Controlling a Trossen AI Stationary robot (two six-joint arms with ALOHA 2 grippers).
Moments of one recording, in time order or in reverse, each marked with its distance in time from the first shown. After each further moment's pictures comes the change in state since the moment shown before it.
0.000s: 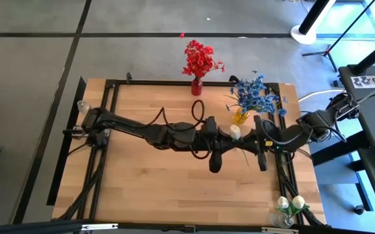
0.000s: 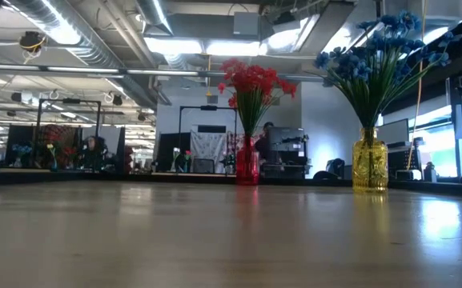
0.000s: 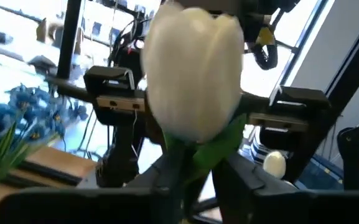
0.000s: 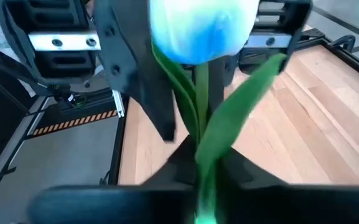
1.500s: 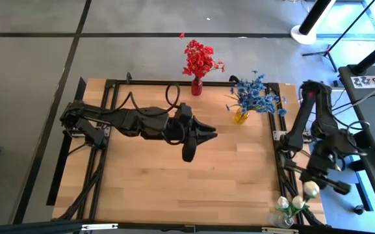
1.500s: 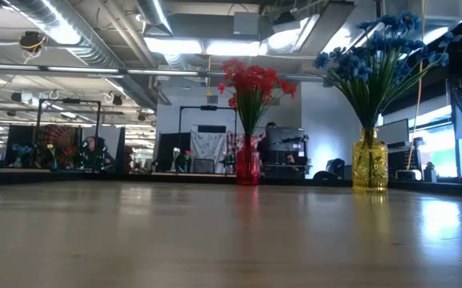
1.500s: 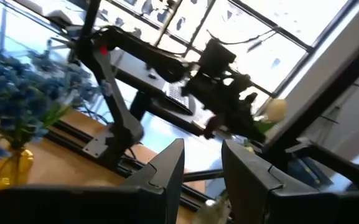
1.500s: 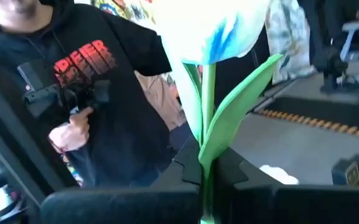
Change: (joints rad) left arm -0.015 -0.262 0.001 -0.398 -0.010 -0.223; right arm 0.757 -0.429 -0.530 0.555 -0.222 -0.156
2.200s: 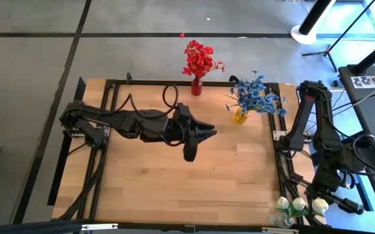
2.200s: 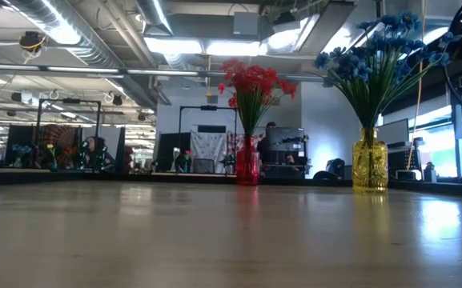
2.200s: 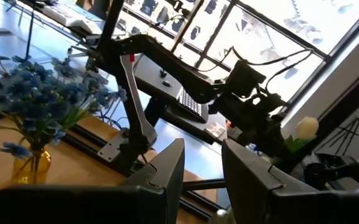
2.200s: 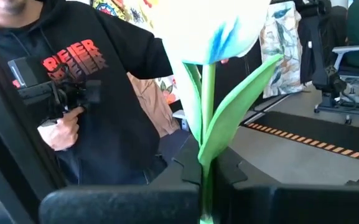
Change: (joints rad) left arm -0.024 0.000 -0.001 0.000 -0.105 -0.003; right arm 0.172 0.184 -0.002 0.220 0.207 -0.098
